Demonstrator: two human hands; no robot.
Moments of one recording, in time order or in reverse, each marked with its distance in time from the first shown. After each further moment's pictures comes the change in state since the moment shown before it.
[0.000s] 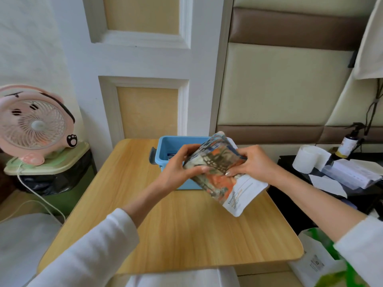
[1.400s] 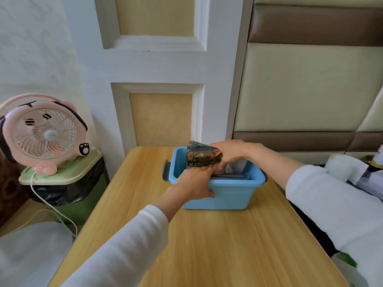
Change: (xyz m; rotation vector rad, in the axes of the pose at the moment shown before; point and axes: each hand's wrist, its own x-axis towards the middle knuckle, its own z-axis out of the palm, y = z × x) left_hand 0.061 -0.039 -0.006 1.142 -0.273 0.021; right_hand 0.151 -0.023 0.039 -0.724 -0.487 -0.070
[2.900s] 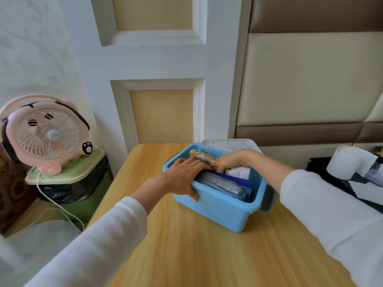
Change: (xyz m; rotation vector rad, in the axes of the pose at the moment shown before) left_hand -0.017 -0.039 -0.012 -0.059 -0.135 0.149; right_hand 0.026 0.008 0.043 0.531 -0.367 0.198
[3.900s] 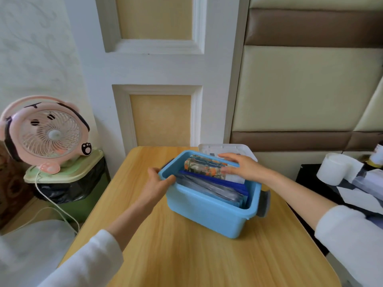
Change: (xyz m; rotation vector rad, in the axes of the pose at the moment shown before) left_hand -0.052 0.007 0.027 -1.118 0.509 -0.744; right_hand -0.056 0.049 0.028 0.116 0.524 -0.312
